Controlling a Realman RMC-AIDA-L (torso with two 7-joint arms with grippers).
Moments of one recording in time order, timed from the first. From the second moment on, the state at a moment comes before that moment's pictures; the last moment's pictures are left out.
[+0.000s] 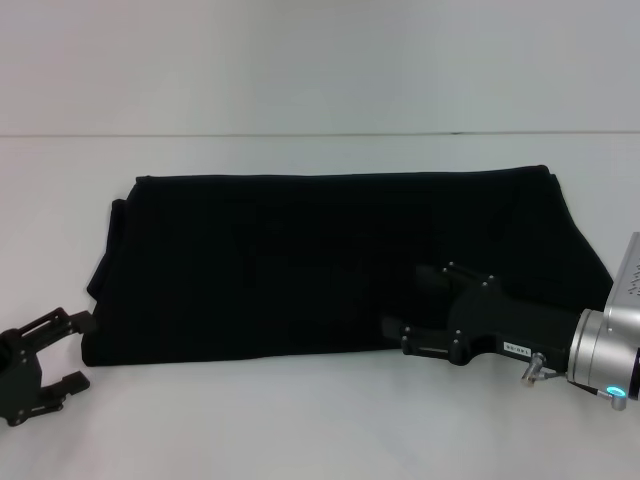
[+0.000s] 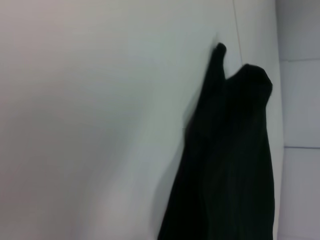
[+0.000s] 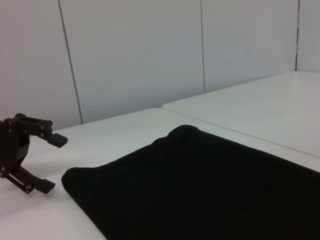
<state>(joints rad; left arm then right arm) -0.27 -2.00 0.51 0.55 2.00 1.42 -2.56 0.57 2.10 -0.85 -0.27 -1.69 -1.22 0.91</state>
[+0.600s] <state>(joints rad) -0.29 -2.01 0.50 0.51 1.99 1.34 -2.56 0.57 2.10 -0.84 -0.27 -1.69 -1.22 0.91</state>
